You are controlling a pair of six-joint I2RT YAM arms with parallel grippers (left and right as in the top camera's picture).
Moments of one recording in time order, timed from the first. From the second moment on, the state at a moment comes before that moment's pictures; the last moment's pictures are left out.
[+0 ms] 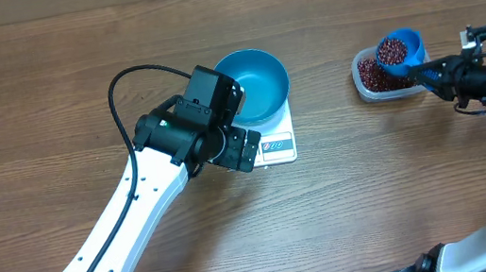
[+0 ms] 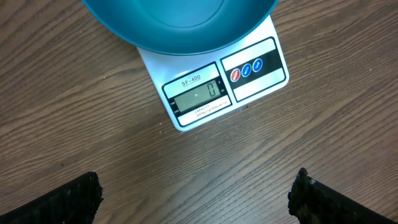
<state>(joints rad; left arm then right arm) -0.53 1.51 1.33 -1.02 0.04 -0.13 -0.53 1.73 1.25 -0.91 -1.11 0.02</state>
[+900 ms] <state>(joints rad) -0.53 1.51 1.33 -1.02 0.04 -0.13 -0.02 1.70 1.30 -0.93 -1.12 0.05</state>
